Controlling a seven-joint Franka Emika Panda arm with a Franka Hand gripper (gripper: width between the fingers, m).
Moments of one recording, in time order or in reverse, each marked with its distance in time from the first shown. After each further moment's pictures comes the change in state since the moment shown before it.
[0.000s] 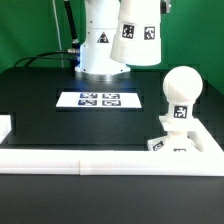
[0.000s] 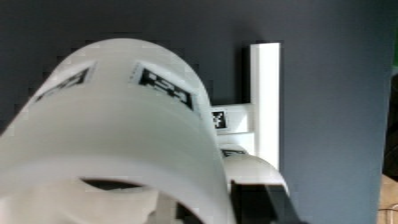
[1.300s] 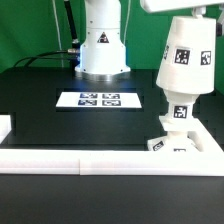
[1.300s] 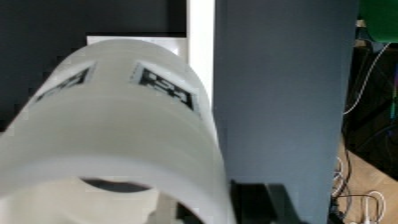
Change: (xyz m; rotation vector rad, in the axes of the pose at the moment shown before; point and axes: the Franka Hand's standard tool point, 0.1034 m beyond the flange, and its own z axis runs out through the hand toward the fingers) arm 0.063 -0.064 0.038 -0.002 0.056 -0.062
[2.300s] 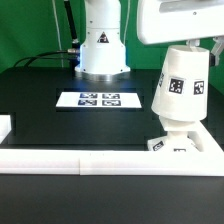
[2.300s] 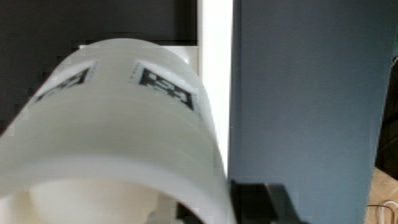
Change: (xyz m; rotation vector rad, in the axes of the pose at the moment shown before) arm -0.002 0.008 0.037 -0.013 -0.017 0.010
